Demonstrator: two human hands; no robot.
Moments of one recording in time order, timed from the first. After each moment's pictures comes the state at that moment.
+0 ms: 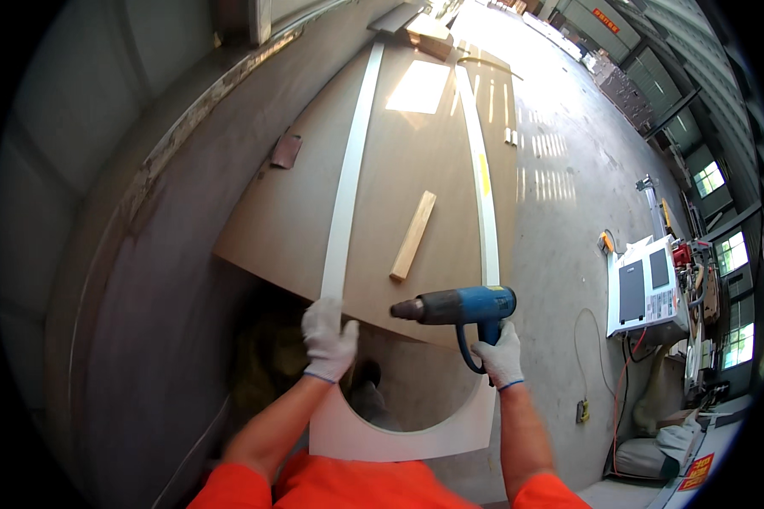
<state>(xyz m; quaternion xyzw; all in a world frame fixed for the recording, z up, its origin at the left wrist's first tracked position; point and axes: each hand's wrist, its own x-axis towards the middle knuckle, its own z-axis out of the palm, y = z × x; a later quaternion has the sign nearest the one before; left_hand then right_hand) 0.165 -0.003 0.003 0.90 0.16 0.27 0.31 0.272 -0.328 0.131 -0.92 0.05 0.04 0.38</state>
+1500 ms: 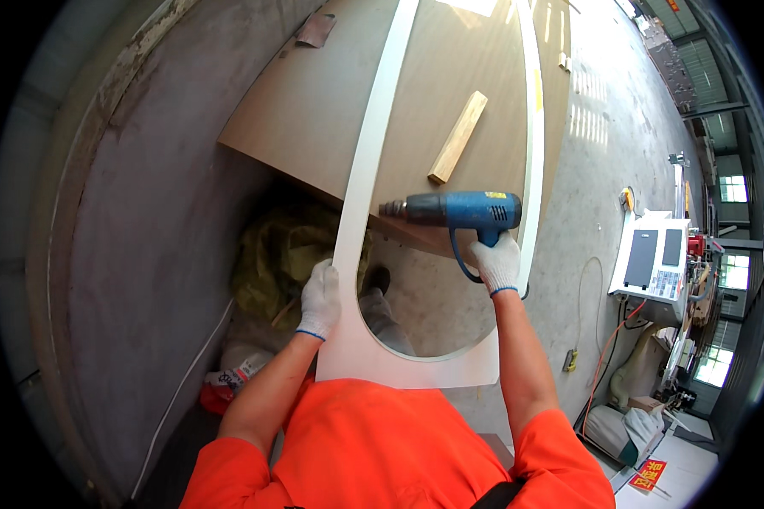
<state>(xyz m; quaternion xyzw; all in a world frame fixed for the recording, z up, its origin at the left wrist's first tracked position) 0.047 -0.008 -0.049 0.72 0.35 0.08 0.59 0.295 -0.247 0.077 -0.97 0.05 0.11 0.22</state>
